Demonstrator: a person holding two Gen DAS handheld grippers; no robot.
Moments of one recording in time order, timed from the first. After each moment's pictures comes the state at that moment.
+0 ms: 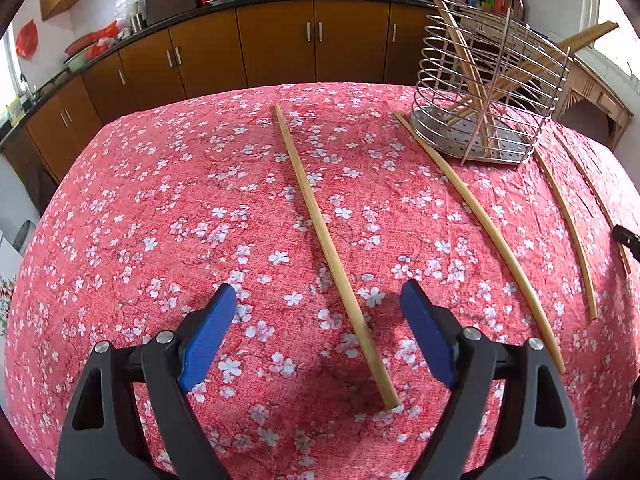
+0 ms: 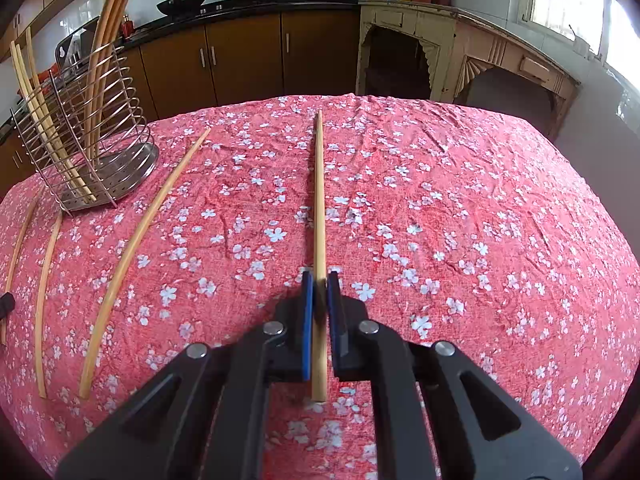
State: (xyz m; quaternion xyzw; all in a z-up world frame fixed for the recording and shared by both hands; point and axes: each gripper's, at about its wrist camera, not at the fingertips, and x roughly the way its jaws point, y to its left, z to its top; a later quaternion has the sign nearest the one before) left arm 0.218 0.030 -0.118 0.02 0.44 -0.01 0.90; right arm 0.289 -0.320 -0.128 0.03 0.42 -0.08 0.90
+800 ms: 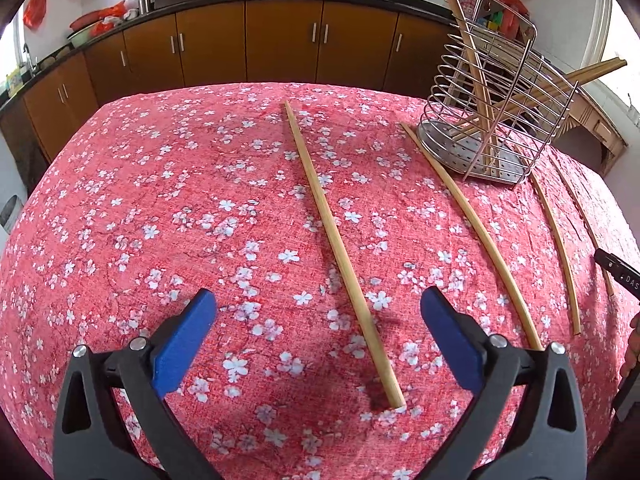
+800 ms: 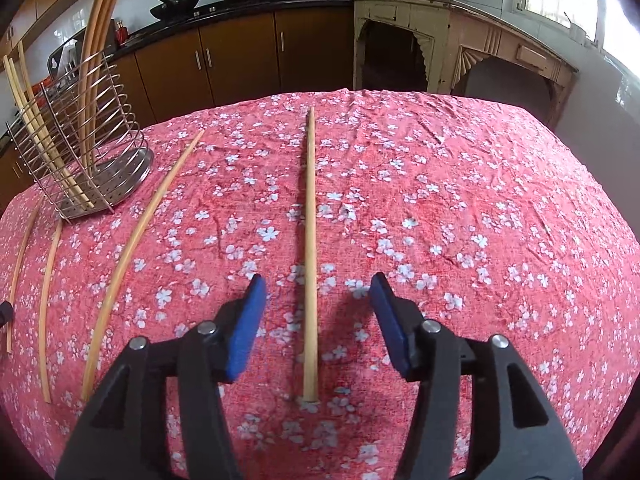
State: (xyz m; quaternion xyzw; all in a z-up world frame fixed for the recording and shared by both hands) left arm 0.229 0.069 -0.117 -0.04 0.44 -0.03 0.90; right arm 0.291 -0.327 -0.130 0.04 0.43 -0.08 0.90
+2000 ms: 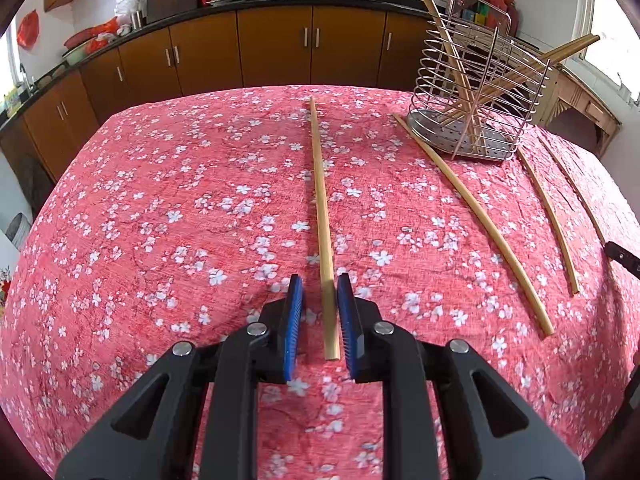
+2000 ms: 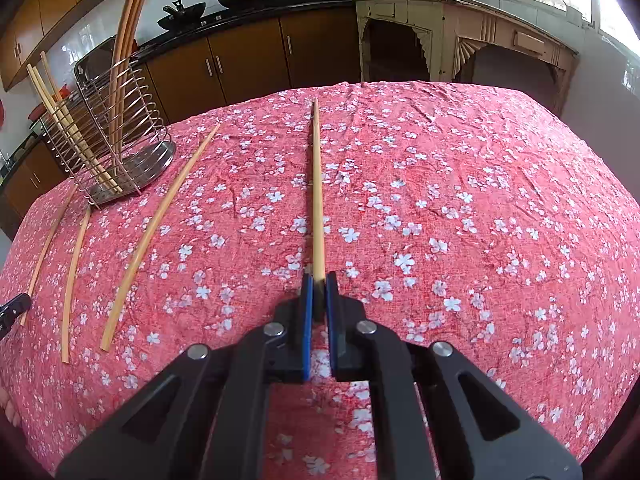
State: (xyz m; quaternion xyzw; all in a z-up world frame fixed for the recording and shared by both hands) left arm 0.216 0.063 -0.120 -0.01 0.43 -0.03 0.90; right arm 0.244 -0.332 -0.127 0.08 0.42 -0.06 0.90
